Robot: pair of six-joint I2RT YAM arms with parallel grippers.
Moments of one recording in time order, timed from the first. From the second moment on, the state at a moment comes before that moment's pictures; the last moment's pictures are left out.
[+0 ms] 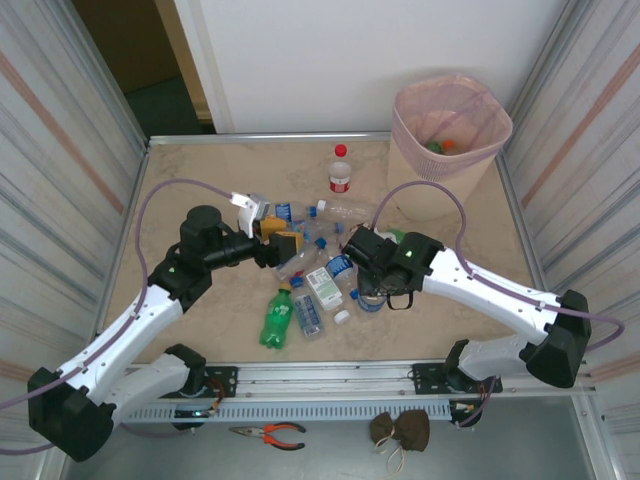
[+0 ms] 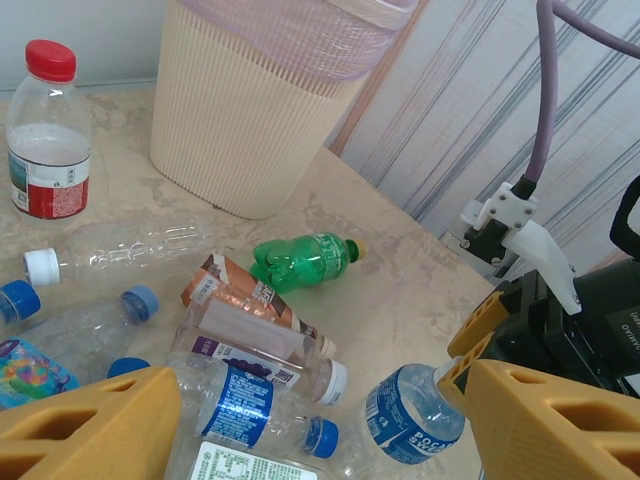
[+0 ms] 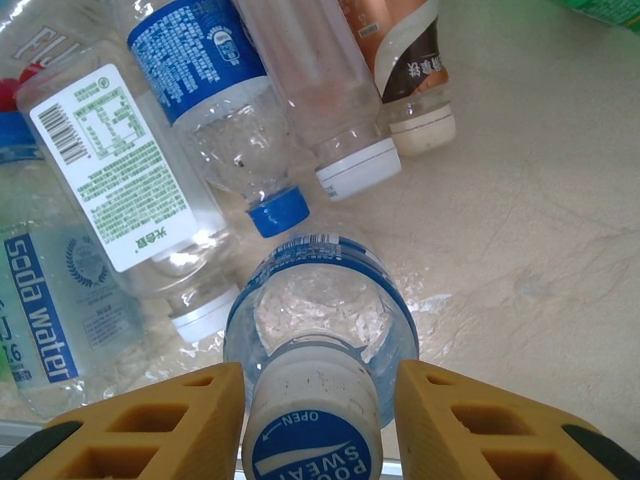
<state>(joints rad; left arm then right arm) -0.52 0.94 0.75 -0.08 0.53 -0.29 0.98 1.30 1.17 -1.17 0.23 0.90</state>
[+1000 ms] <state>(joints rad) -0.52 0.90 0.75 -0.08 0.50 -0.29 0.82 1.19 1.35 -1.28 0.18 0.77</state>
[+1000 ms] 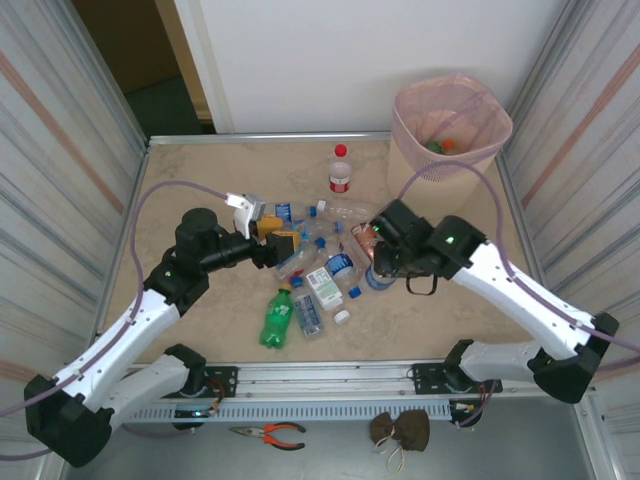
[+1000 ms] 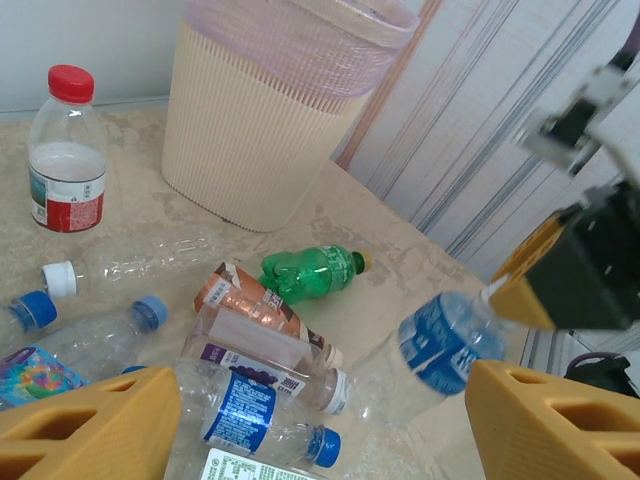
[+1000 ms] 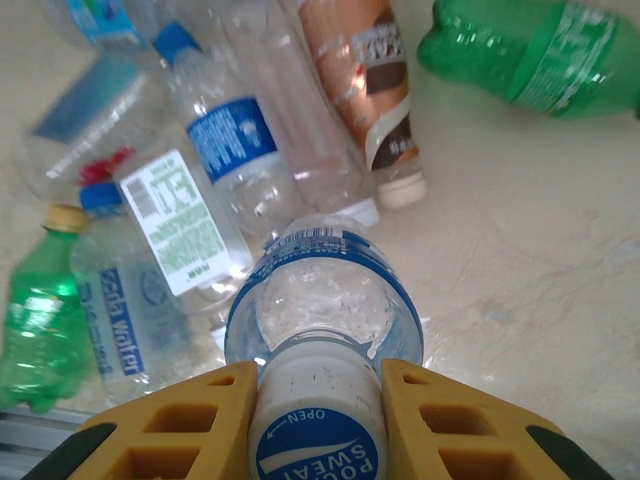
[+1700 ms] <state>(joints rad) -0.52 0.87 0.77 -0.11 0.45 -0.29 0.19 1.40 2.07 -1.20 -0.18 0.45</state>
